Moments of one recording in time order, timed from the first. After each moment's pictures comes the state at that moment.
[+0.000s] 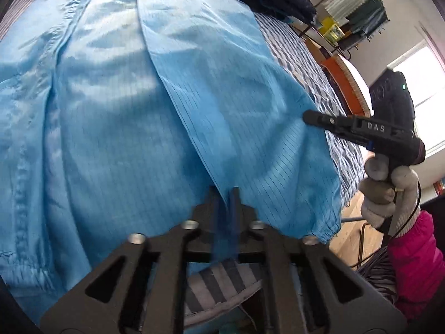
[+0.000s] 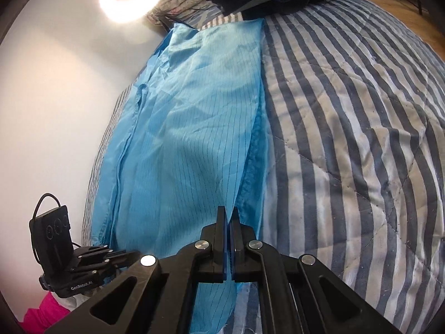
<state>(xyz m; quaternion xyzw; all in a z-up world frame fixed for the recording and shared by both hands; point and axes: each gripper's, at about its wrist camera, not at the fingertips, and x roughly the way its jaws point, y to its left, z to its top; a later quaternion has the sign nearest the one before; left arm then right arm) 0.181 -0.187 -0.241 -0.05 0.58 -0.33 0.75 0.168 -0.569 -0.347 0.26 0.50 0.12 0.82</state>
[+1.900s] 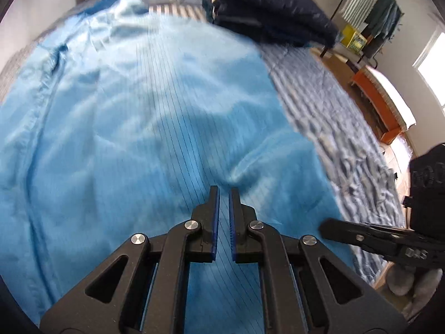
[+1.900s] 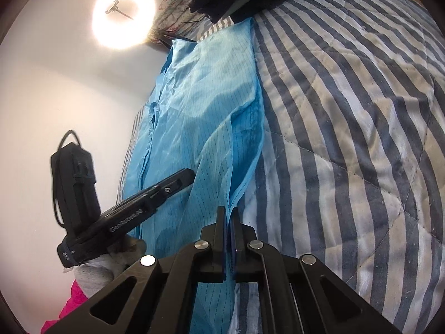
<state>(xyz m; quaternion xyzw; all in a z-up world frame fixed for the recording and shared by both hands) 0.246 -0.295 -0.221 0.02 0.50 -0.27 0.82 0.158 -0.578 -0.355 0.34 0.46 0.15 0.81</state>
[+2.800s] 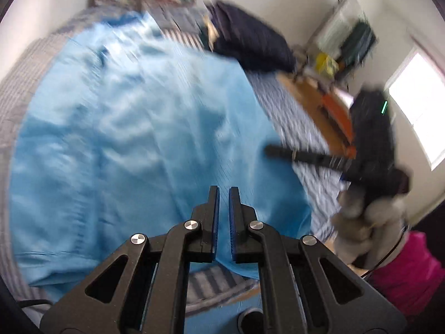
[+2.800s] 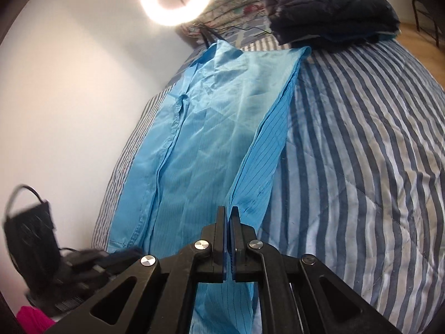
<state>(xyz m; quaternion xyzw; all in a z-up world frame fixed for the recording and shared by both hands) 0.153 -0.172 -0.142 -0.07 0.45 -0.31 0.83 0.169 -0.493 -0.287 0.19 0.44 0.14 0.86</state>
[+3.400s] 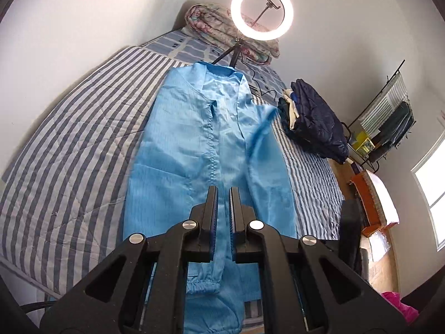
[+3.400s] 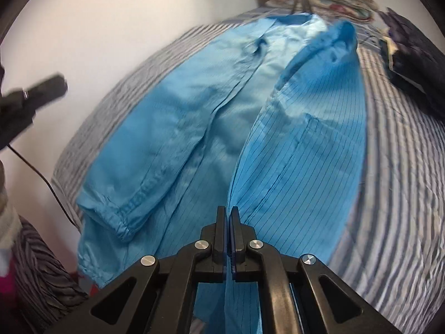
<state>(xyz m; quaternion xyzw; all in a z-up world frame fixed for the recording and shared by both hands) 0.196 -0.007 -0.124 -0.19 0.40 -0.17 0.88 0.197 -0.326 -0.328 -0.05 0.51 0.20 0.83</state>
